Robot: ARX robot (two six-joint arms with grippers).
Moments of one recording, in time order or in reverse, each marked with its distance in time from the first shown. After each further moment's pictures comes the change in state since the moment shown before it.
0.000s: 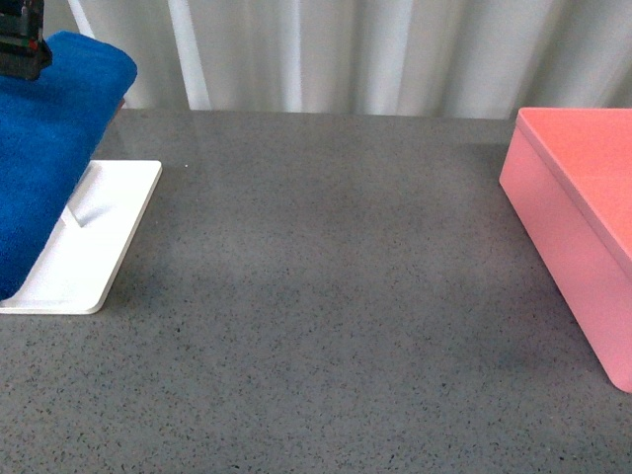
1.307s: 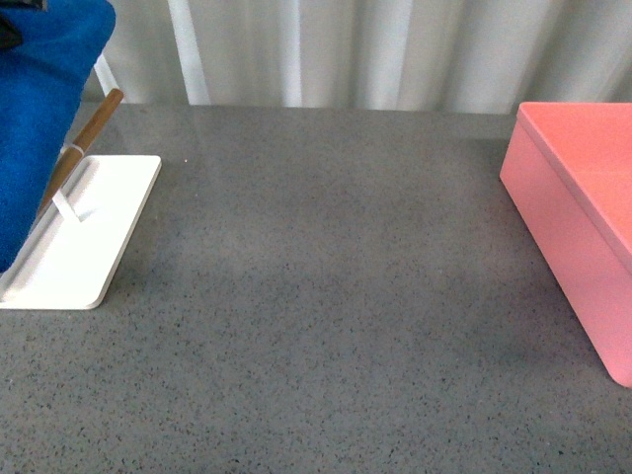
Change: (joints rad) left arm 0.006 -0.030 -0.006 0.002 0.093 -0.120; right arm 0.000 0.000 0.000 0.000 0.000 0.000
